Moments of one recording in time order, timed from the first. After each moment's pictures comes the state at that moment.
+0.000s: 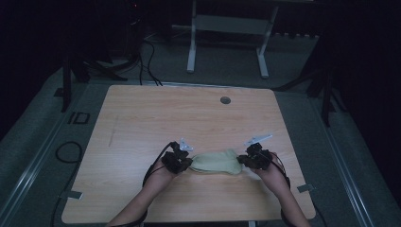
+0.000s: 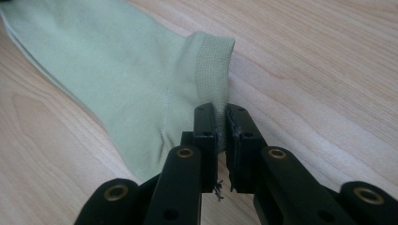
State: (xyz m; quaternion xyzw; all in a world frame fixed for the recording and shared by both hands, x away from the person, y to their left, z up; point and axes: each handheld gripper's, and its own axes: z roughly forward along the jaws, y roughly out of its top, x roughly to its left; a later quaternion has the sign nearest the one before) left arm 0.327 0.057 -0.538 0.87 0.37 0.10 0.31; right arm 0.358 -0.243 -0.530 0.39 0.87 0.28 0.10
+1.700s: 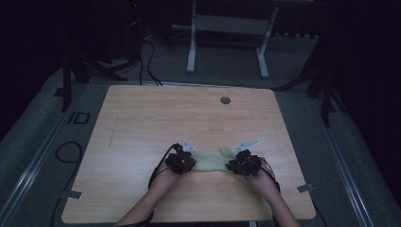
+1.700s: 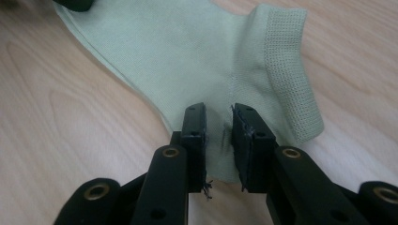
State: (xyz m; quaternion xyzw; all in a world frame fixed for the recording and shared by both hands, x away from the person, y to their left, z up) left arm 0.334 0.052 -0.554 0.85 0.40 0.11 0.32; right arm 0.346 -0.211 -0.545 0.36 0.88 0.29 0.08
